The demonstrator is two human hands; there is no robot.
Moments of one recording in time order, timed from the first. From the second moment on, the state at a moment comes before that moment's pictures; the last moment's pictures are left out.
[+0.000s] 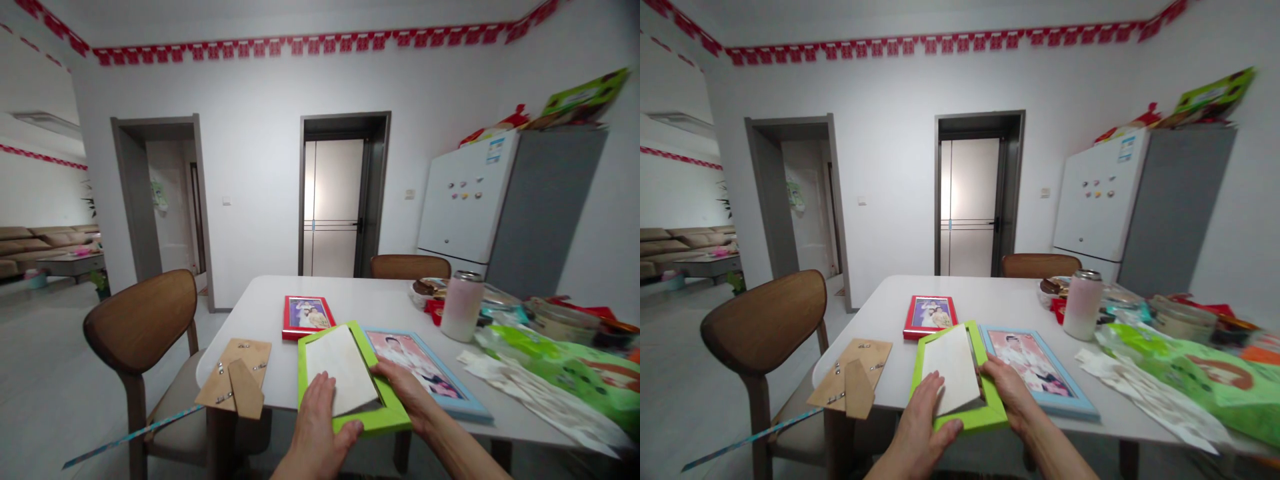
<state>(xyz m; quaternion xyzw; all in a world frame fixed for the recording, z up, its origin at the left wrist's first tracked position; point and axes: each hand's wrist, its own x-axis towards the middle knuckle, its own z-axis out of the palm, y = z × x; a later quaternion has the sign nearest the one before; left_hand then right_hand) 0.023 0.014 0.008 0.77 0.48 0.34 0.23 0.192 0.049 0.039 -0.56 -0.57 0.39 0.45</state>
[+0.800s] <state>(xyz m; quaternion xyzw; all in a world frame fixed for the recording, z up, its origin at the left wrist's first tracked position) -0.079 0.025 -0.025 0.54 0.59 0.49 0.35 0.198 0.055 0.003 -0.68 -0.71 0.03 0.16</state>
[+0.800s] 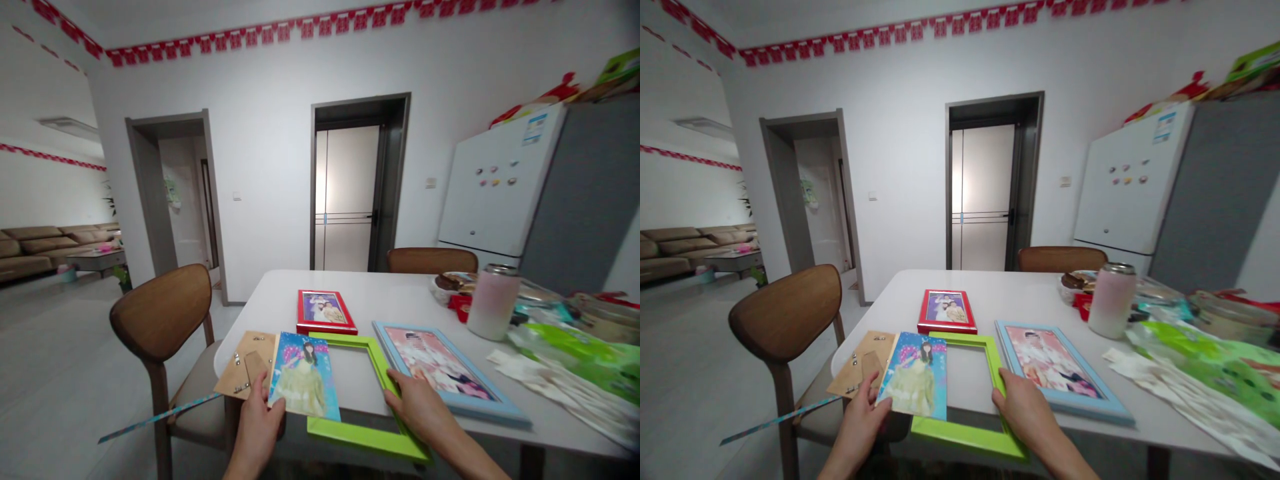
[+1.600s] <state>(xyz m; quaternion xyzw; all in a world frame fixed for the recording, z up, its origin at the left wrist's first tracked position) -0.050 0.030 -0.023 0.82 0.53 0.18 0.04 0.159 0.051 0.005 -0.61 -0.74 0.10 0.25</state>
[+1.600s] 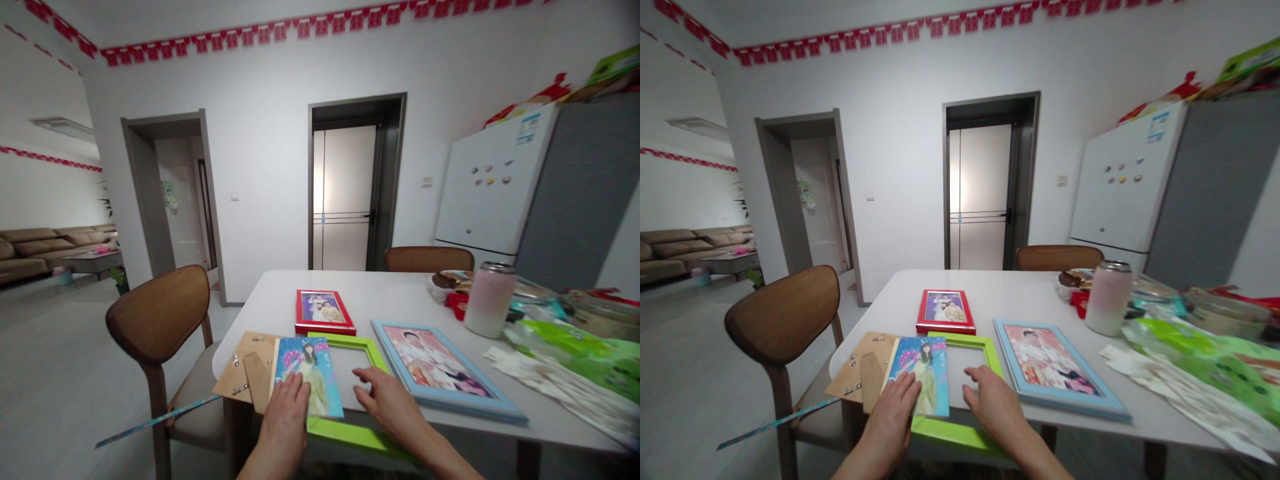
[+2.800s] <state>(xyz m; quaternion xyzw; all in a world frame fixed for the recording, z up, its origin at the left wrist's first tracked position) -0.009 0.015 -0.017 0.71 0.53 0.38 0.26 0.178 0.081 0.022 -0.52 -0.45 0.57 0.45</state>
